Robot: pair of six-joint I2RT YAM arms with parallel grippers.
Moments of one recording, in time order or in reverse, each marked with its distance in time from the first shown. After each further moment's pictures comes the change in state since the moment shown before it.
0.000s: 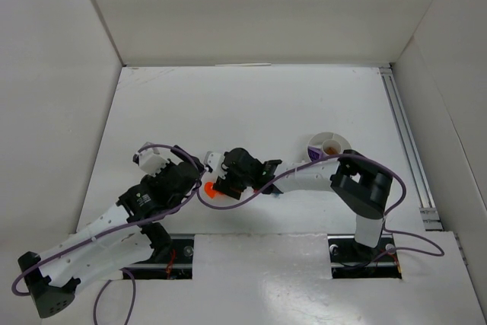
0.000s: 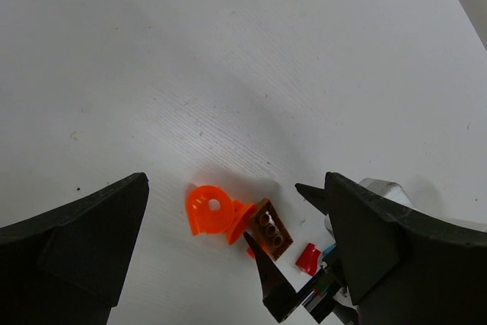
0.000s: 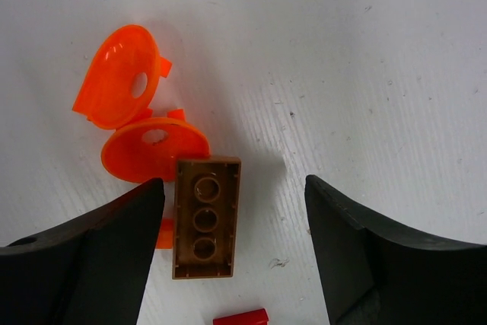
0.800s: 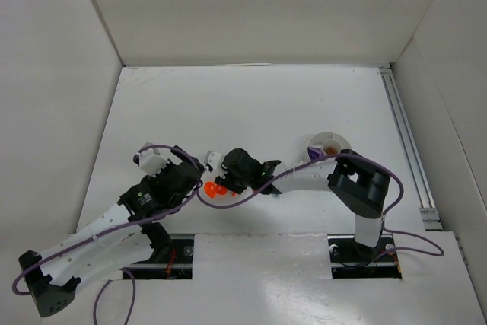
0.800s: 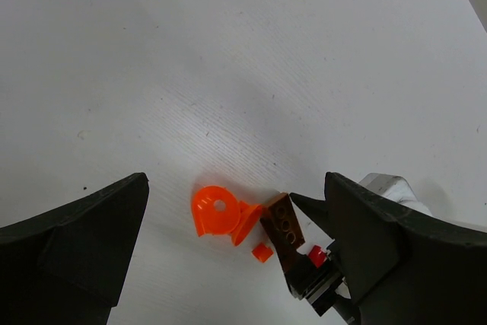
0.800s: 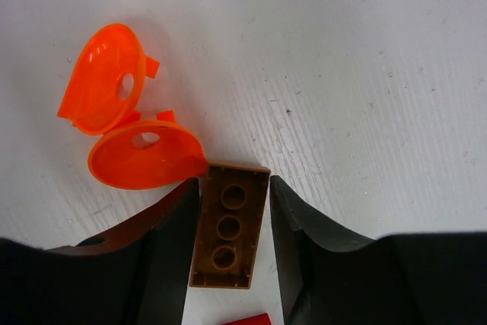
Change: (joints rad) left arm 0.000 0.011 0.000 -0.014 -0.005 -0.012; right arm 0.000 0.017 0.000 0.010 0.032 0.031
